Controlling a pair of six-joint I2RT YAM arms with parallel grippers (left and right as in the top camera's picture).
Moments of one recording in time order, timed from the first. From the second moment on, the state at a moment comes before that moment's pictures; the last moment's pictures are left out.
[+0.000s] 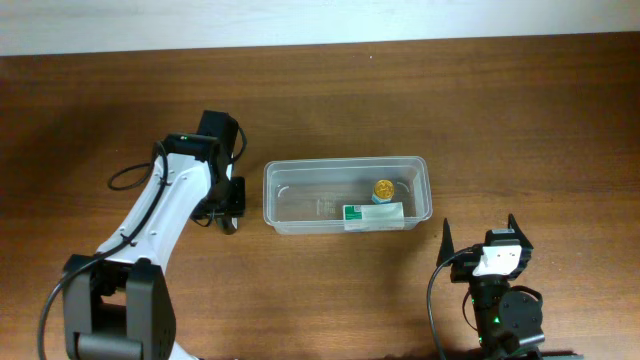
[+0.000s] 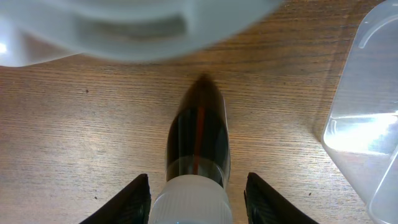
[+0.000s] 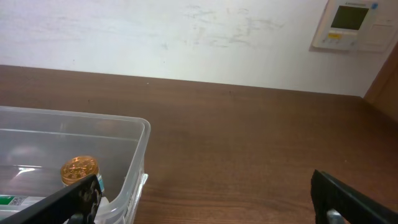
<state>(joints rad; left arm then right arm) -0.19 1.75 1.30 -1.09 -0.10 -0.23 0.18 0.01 0.05 -0.16 0.21 -0.08</state>
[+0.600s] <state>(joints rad) -0.19 1.75 1.30 -1.09 -0.10 -0.23 0.18 0.01 0.05 -0.16 0.21 -0.08</state>
